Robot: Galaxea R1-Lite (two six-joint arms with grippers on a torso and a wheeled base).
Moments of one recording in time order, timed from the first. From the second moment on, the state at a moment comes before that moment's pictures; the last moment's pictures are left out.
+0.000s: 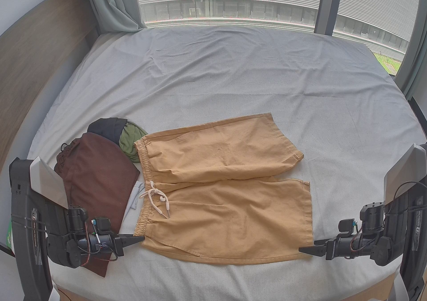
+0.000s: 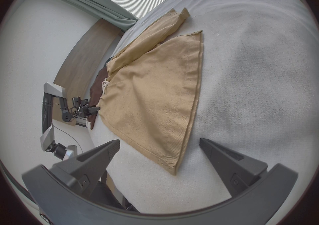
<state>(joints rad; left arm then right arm) 0.10 2.57 -0.31 -1.55 -0.96 0.00 0.06 2.39 -0.06 -1.54 0.66 0.14</state>
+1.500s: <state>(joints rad) 0.09 2.55 -0.28 -1.55 -0.99 0.00 0.10 2.43 -0.06 -1.54 0.69 0.15</state>
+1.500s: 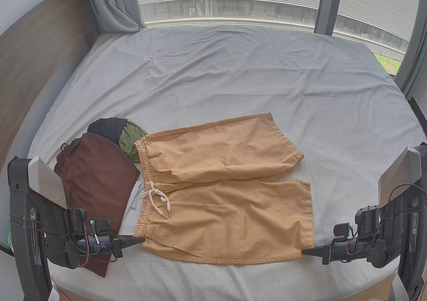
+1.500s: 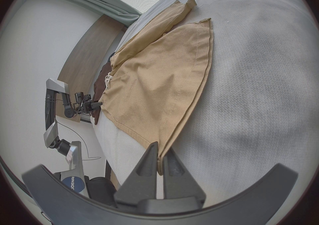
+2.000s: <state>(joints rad) 0.11 2.51 -0.20 -1.55 -1.05 0.02 0.07 2.43 -0.02 -1.54 0.70 -0.02</state>
